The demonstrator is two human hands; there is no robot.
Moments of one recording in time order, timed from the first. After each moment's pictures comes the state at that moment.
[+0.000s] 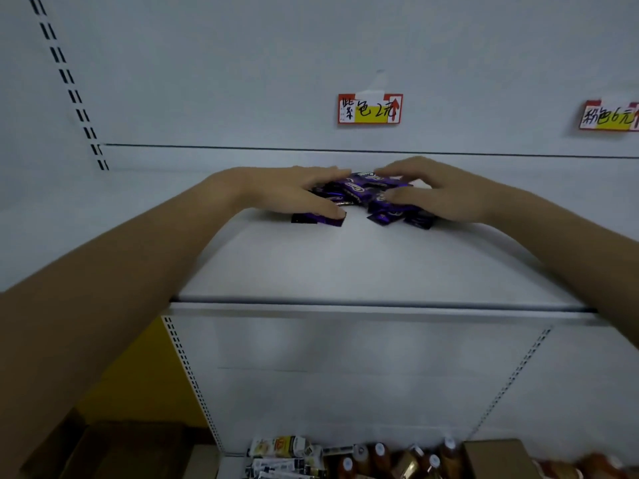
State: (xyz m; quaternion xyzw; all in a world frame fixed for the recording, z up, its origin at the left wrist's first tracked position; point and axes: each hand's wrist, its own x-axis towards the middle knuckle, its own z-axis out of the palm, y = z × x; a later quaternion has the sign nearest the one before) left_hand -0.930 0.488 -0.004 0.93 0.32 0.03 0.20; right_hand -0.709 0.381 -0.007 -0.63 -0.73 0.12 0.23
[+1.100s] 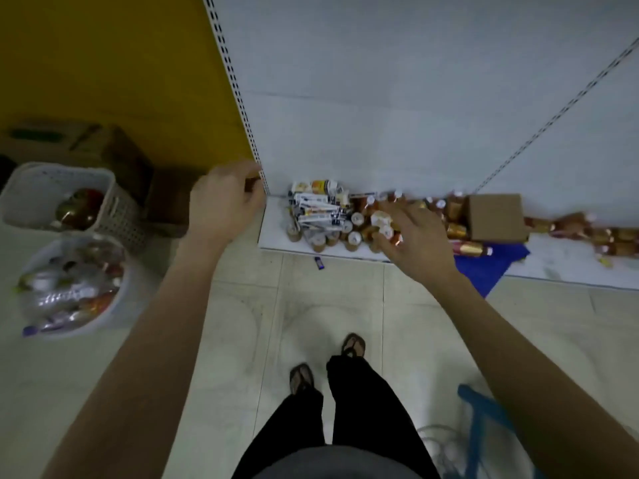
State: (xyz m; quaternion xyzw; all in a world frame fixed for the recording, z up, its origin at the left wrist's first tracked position) left_hand -1.188 0.190 -0.357 0.82 0.53 0.21 0.08; right_hand -0.891 0.070 -0.401 -0.69 -0.71 0.05 0.16
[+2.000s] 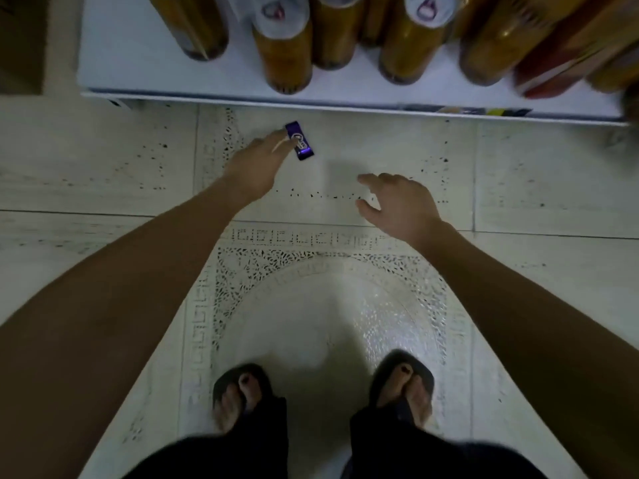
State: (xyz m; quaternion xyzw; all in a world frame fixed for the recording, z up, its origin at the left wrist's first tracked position) left_hand -1.098 0.290 -1.221 0.90 0.40 -0.12 0.15; right_hand -0.869 0.147 -1.168 -0.70 -0.69 0.20 -0.05
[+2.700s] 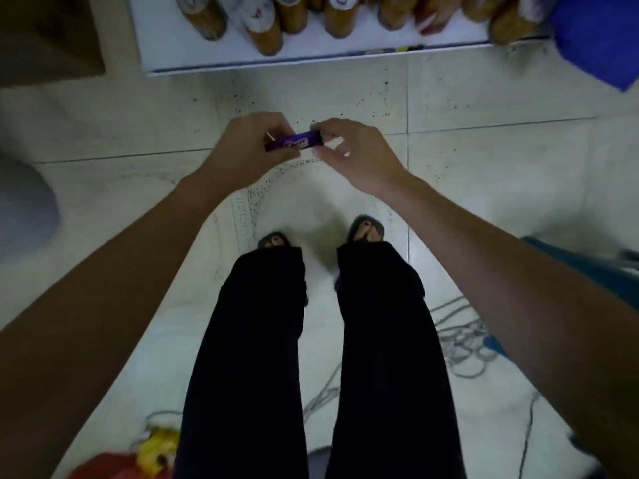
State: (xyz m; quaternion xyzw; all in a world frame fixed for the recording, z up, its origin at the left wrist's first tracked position) left_hand -1.102 0.154 -0.868 0.80 0.41 -0.02 0.43; right_hand -0.924 0.061 -0.860 -0.70 -0.49 0.48 0.20
